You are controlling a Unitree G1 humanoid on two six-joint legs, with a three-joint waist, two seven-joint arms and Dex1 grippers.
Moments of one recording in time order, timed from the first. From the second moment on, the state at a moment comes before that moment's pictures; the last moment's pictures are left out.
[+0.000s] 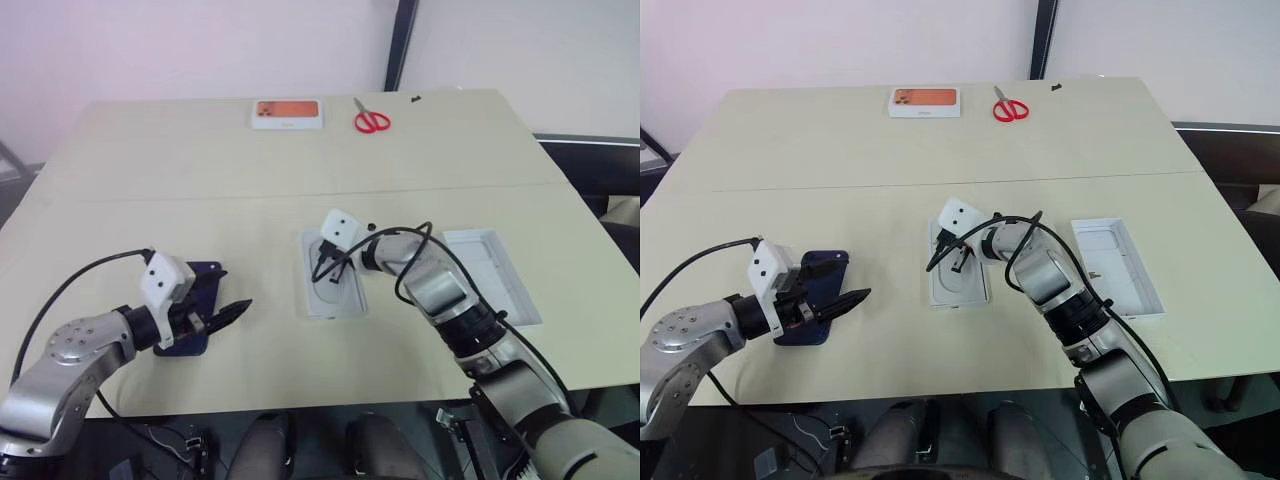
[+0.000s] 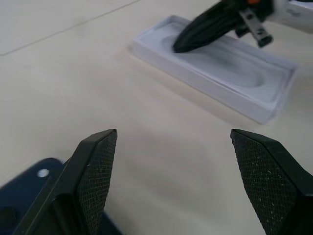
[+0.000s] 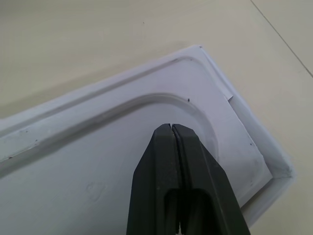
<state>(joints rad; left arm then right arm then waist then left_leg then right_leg) 0.11 0.78 0.19 -0.46 -0.62 0.49 -0.74 -0.72 -0.34 0.44 0.11 -0.13 0.63 0.71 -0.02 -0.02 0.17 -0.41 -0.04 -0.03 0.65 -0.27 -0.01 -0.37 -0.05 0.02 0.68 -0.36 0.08</state>
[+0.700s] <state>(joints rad) 0.11 0.77 0.19 -0.47 -0.58 0.49 -0.78 -0.71 -0.28 0.42 0.03 -0.13 0.66 0.69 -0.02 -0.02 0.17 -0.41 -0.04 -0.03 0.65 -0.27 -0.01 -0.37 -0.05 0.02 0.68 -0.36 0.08</state>
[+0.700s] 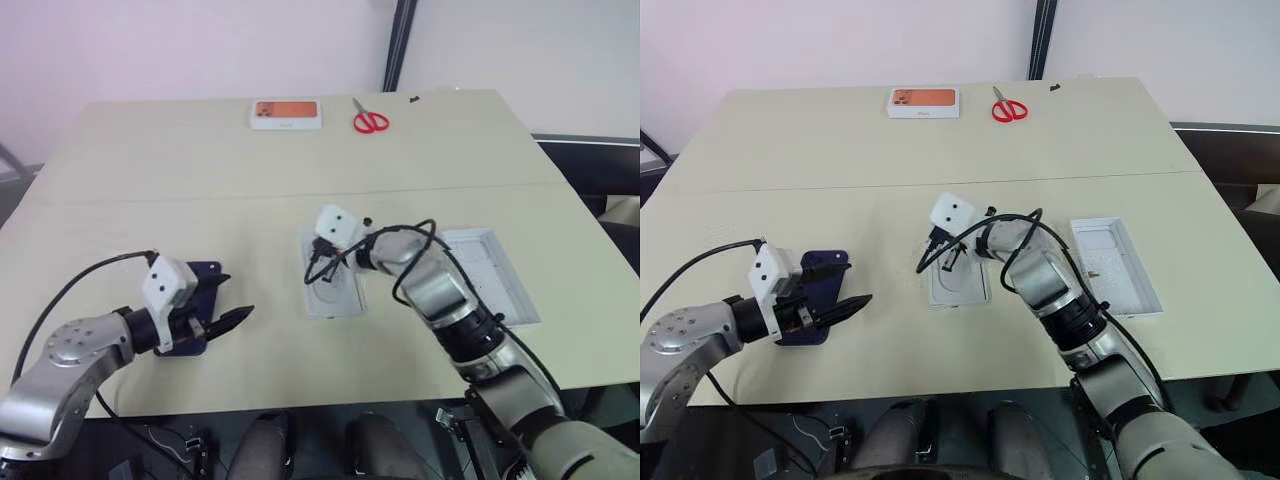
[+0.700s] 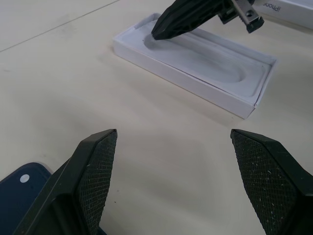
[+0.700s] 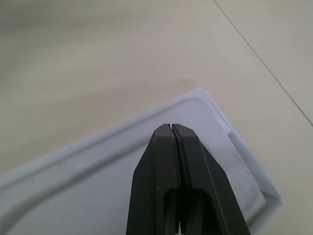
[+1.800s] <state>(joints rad) 0.10 0.75 0.18 -0.48 -0.57 0.50 -0.76 -0.77 -0.22 0.40 0.14 -0.14 0.63 0.62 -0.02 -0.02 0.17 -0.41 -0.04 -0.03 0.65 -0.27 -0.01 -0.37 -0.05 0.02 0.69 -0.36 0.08</state>
